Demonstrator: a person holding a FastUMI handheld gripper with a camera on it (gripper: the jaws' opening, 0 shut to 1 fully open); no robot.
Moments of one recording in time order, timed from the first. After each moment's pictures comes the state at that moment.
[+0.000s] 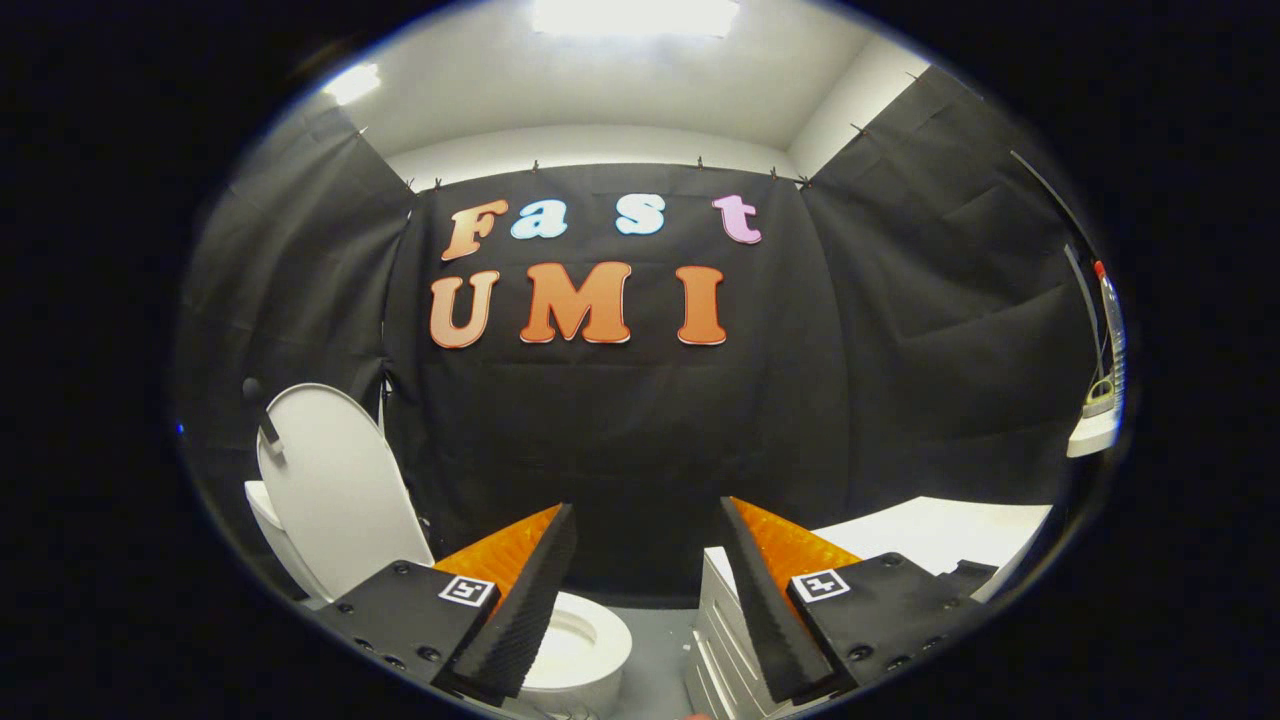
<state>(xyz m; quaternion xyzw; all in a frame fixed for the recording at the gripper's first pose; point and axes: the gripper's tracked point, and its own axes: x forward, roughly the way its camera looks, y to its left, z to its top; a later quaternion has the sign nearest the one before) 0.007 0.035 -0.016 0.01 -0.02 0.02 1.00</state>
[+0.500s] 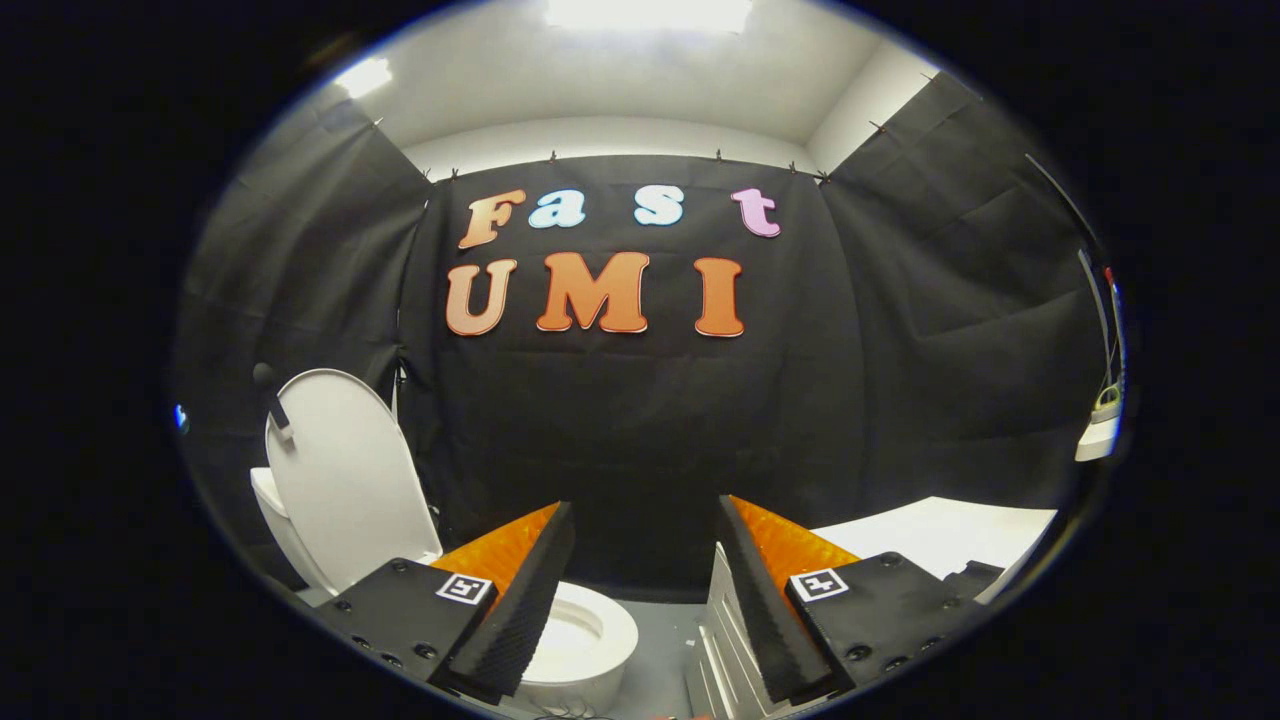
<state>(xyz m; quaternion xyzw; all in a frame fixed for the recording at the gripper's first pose) 0.007 0.051 -0.010 0.02 -0.02 0.04 1.00</state>
